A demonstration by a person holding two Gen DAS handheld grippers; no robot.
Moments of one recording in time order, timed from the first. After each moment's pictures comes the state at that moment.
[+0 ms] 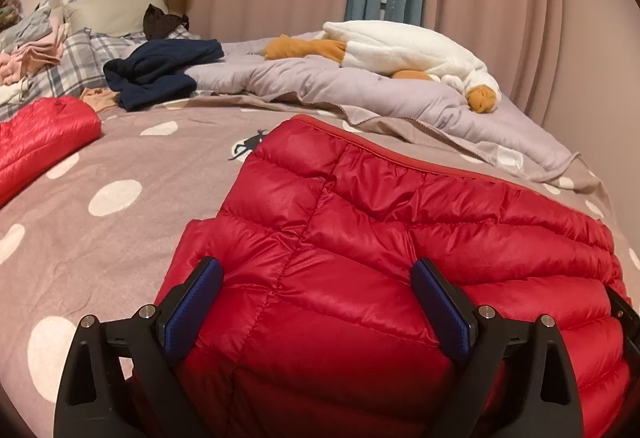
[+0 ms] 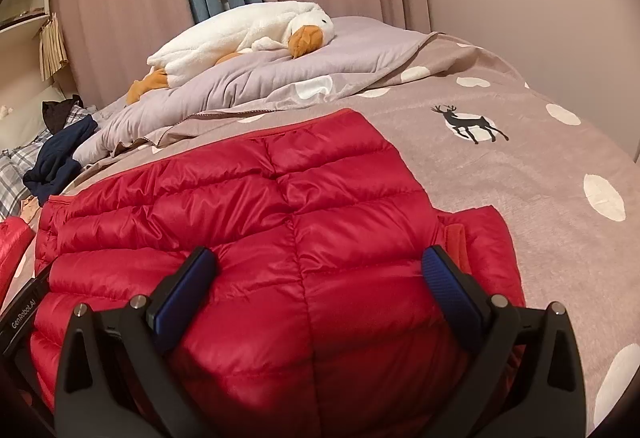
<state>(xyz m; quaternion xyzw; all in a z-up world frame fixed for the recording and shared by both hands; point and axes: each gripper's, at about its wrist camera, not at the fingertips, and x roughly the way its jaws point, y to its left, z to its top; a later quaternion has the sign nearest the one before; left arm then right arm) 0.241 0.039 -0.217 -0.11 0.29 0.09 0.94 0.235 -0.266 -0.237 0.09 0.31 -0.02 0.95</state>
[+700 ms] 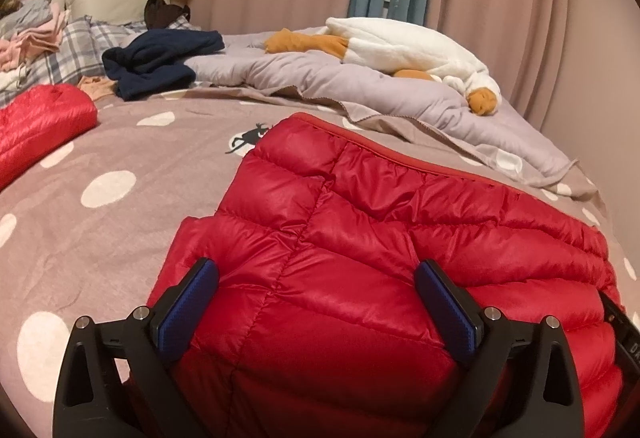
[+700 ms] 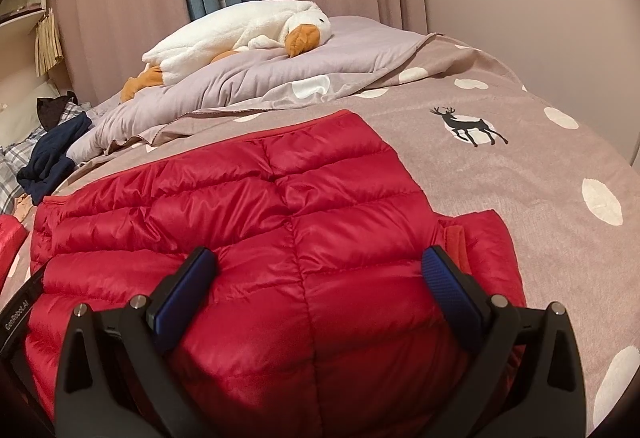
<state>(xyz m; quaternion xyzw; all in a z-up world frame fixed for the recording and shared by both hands) 0.247 0.041 -0.221 -0.13 0.30 0.09 0.94 0.237 -0.265 -0.238 0.08 0.31 -0.03 0.95</state>
